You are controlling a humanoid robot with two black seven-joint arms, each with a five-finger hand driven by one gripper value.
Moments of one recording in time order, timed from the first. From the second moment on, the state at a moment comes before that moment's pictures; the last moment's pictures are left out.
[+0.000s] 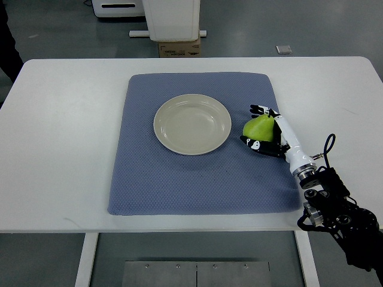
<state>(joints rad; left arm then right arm) 0.01 0.00 -0.11 -0.19 -0.10 0.11 -0.11 0.51 -0.09 0.76 0.73 -1.04 -0.17 0.61</state>
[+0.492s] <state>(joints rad) 0.01 0.00 -0.11 -0.19 -0.10 0.11 -0.11 0.51 -0.09 0.75 0.72 -1.03 -0.17 0.61</state>
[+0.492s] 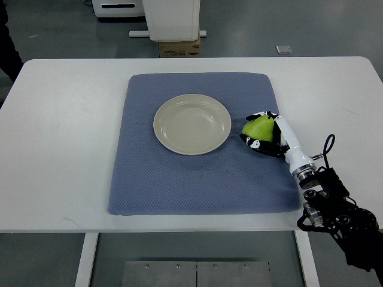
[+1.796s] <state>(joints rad) 0.01 0.00 -0.11 -0.19 -0.10 0.11 -0.11 0.67 -0.07 0.70 0.80 -1.03 -0.18 0.55</state>
